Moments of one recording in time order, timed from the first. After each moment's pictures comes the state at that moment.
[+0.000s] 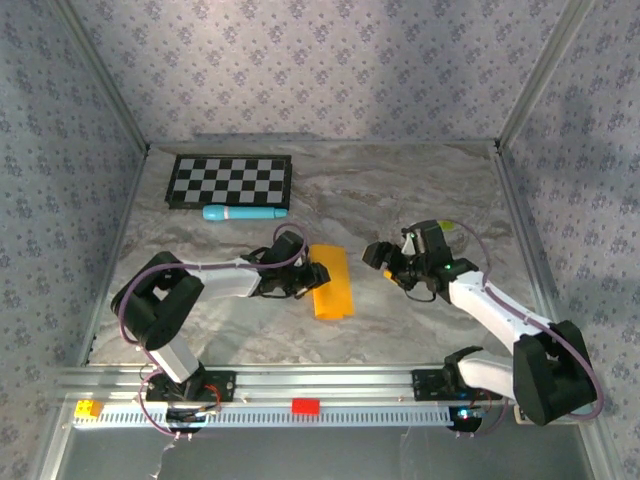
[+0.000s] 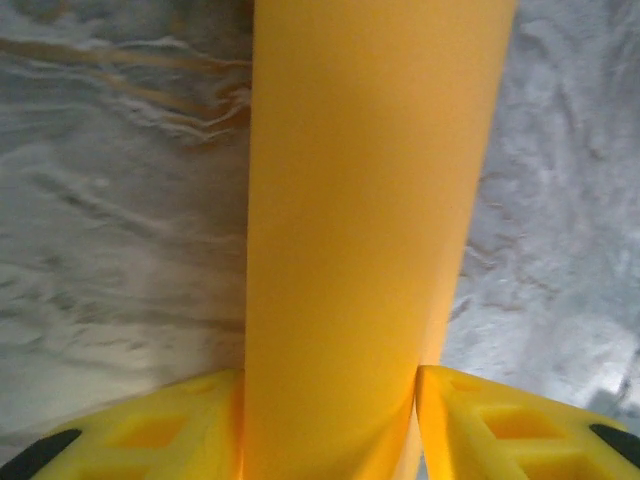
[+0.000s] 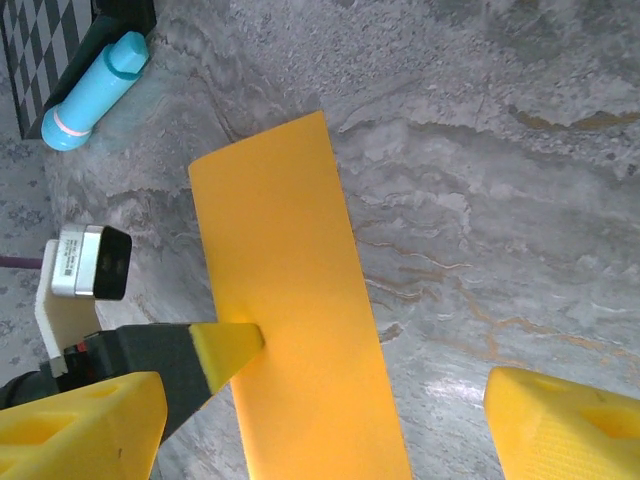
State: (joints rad) left arm -0.78 1.66 0.77 -0.04 0.28 -1.12; right arm 0.37 1.18 0.61 -0.25 -0.42 0.85
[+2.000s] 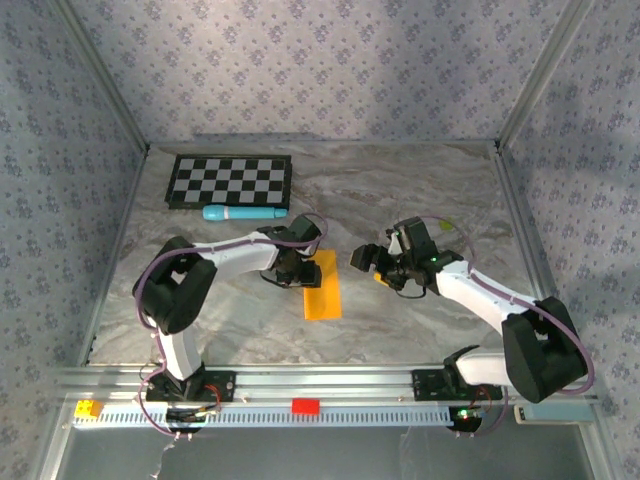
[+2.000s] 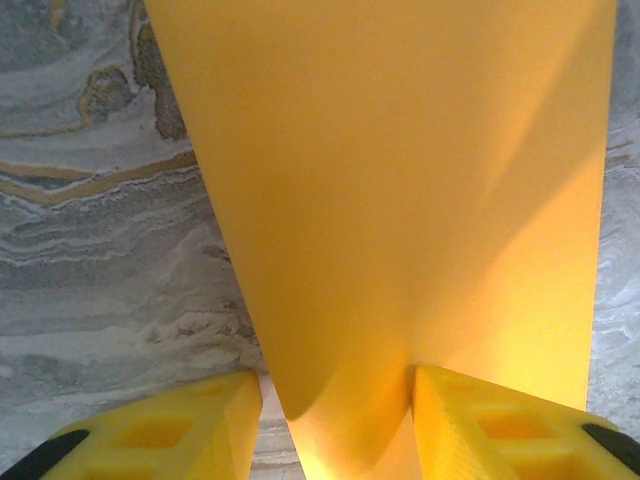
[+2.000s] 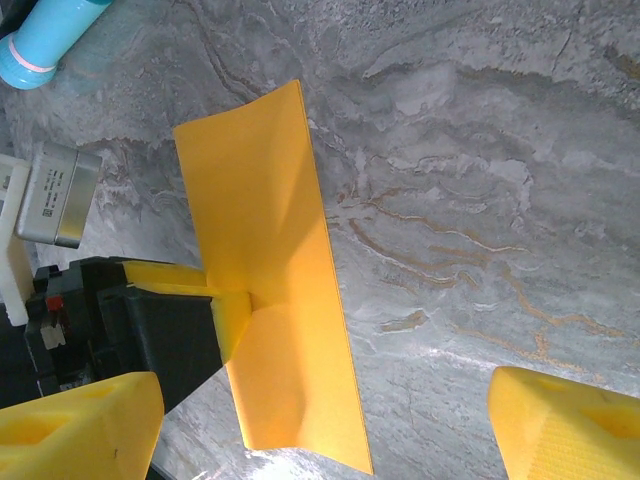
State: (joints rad) left arm -0.76 1.80 1.10 -0.60 0.16 -0.65; right arm 0.45 1.29 0.67 -0.27 -0.43 0.82
